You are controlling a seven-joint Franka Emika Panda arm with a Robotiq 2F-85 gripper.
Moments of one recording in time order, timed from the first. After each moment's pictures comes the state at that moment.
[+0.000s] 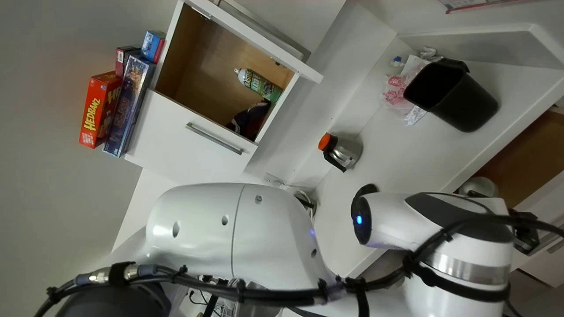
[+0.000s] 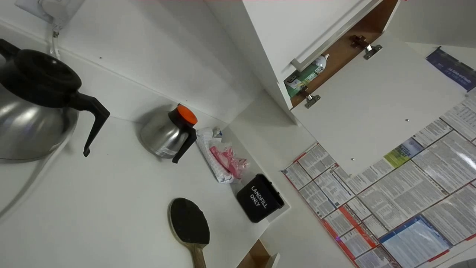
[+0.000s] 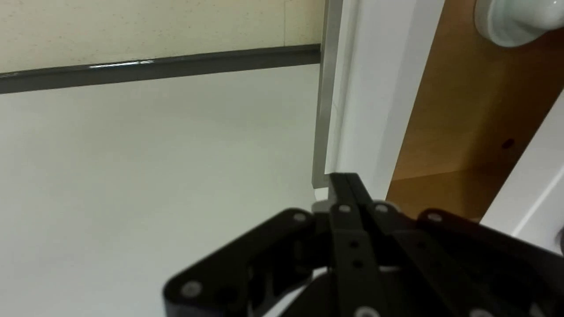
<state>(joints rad) -0.75 0.57 -0.25 -2.12 -1.75 3.42 2.00</state>
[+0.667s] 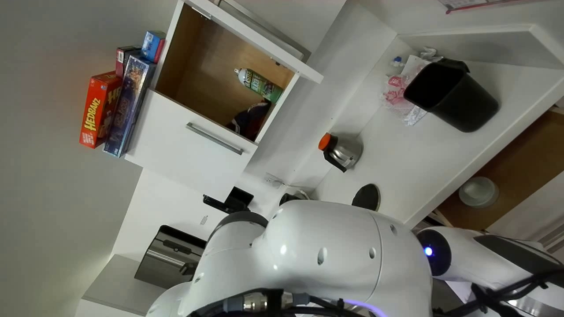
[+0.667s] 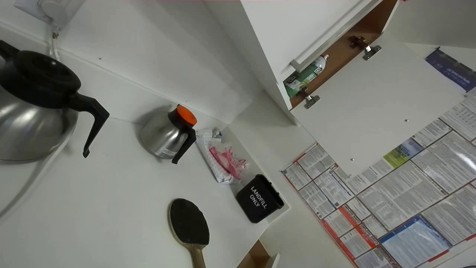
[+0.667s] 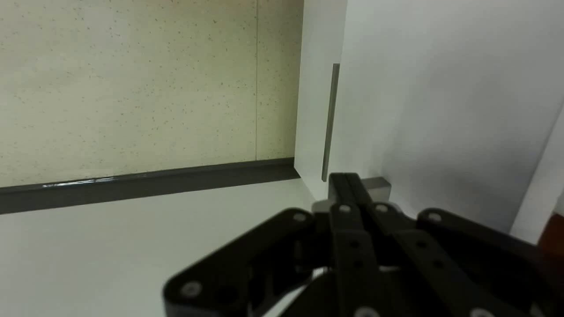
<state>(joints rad) -0.96 0.93 -0.02 -1.97 -1.82 3.45 1.94</state>
